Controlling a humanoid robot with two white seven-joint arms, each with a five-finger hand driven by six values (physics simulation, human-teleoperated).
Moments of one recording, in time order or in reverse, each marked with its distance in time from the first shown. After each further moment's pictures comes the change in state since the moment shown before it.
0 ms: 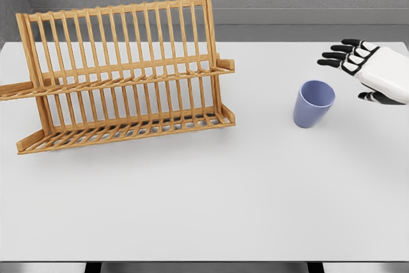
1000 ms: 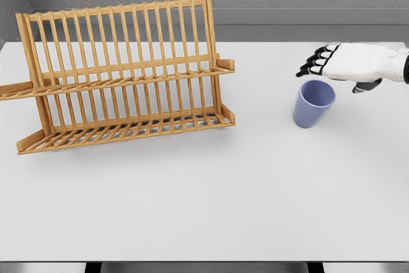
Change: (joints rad) left arm 0.000 0.000 0.000 0.000 0.000 0.000 0.000; right arm -0.442 0.156 0.264 0.115 -0.005 -0.003 0.663
